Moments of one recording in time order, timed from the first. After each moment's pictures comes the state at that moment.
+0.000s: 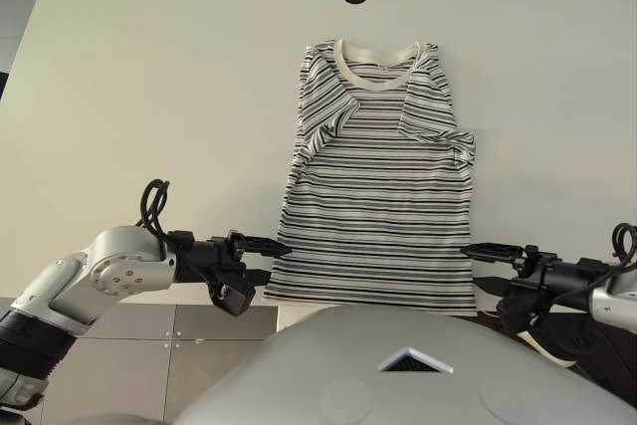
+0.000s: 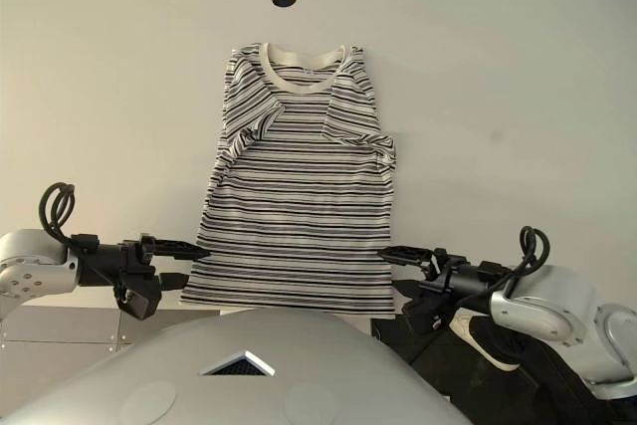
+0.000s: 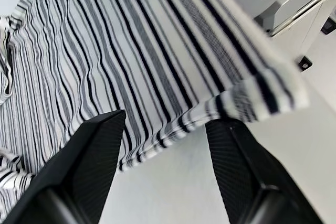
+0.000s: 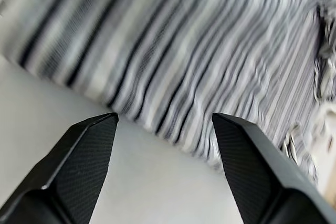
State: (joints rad) left arm 0.33 1.16 -0.32 -0.21 0.23 -0.78 -0.82; right arm 0.68 -1.15 0.01 -0.47 -0.46 -0.63 0.74
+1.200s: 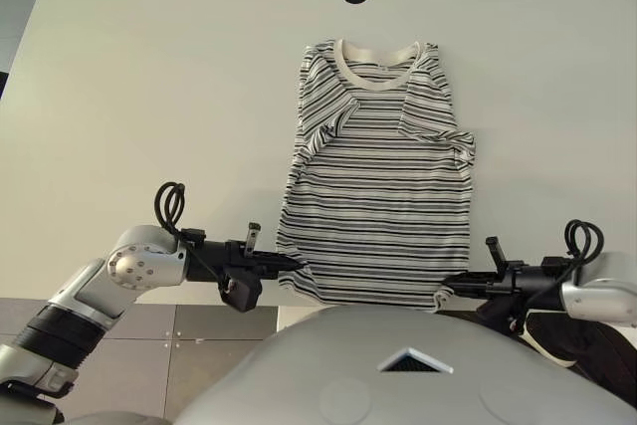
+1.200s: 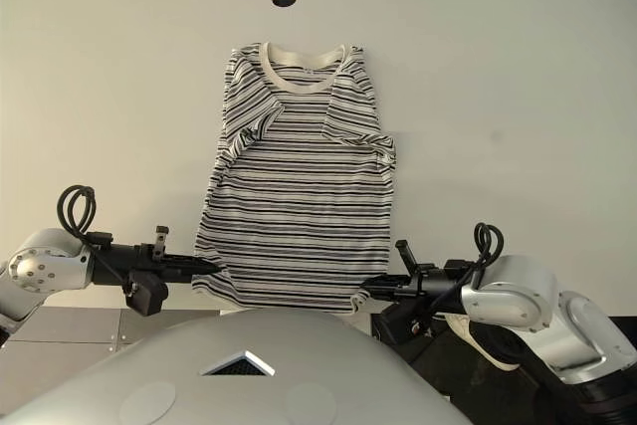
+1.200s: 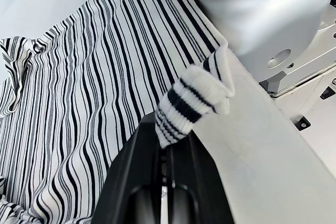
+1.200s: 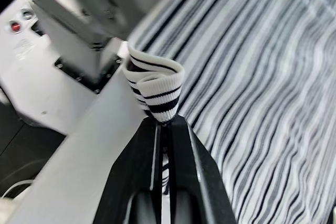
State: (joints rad) left arm 0.27 1.07 -0.42 -0.10 -0.03 -0.83 -0.92; right arm 0.53 -1.10 0.20 -0.49 -0.32 -0.53 0.91
